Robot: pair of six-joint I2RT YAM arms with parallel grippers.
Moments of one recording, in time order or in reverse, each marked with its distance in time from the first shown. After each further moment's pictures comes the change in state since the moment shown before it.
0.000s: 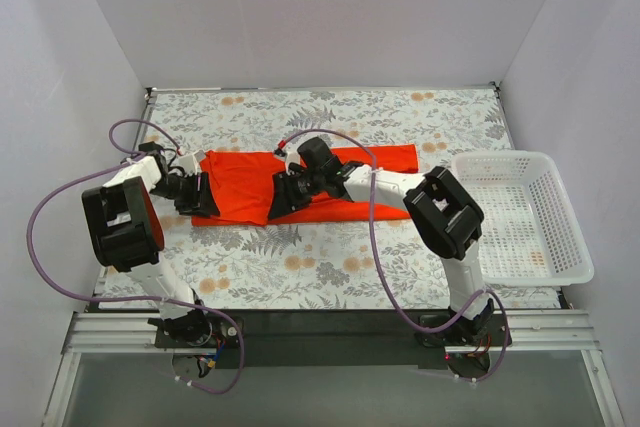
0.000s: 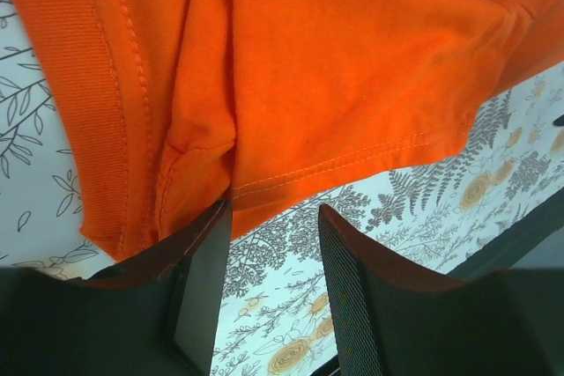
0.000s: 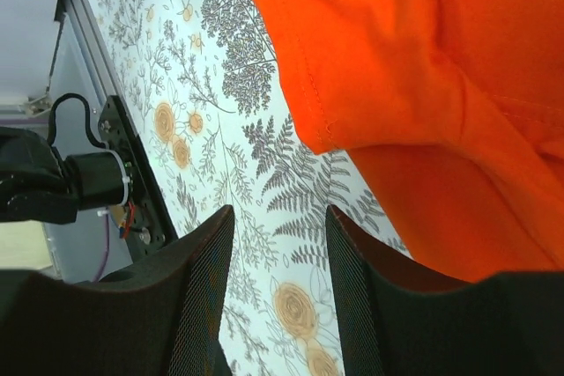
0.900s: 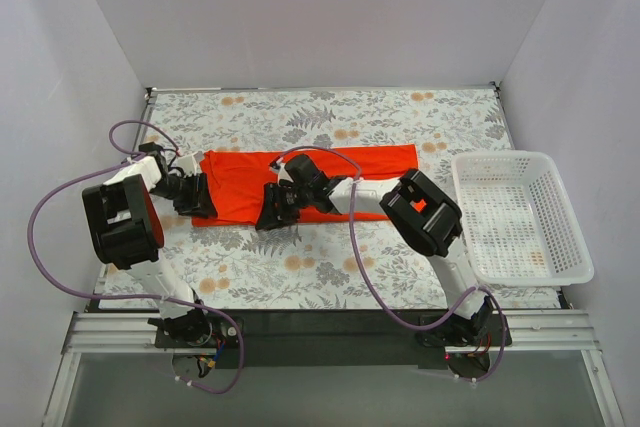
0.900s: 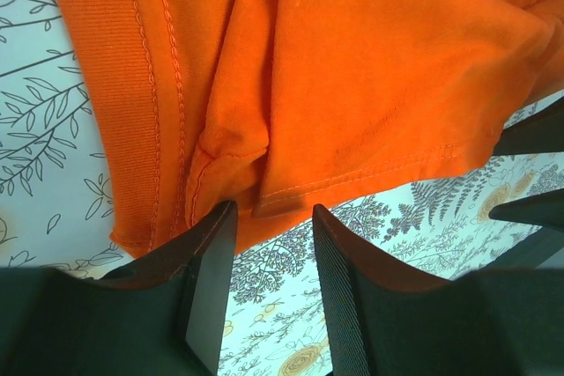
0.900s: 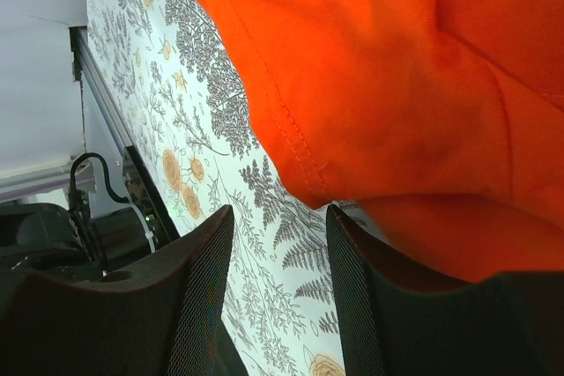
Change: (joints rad) left arm 0.000 0.024 0.000 0.032 -0.042 -0.017; right arm 0.082 0.138 0.002 0.162 0.080 0.311
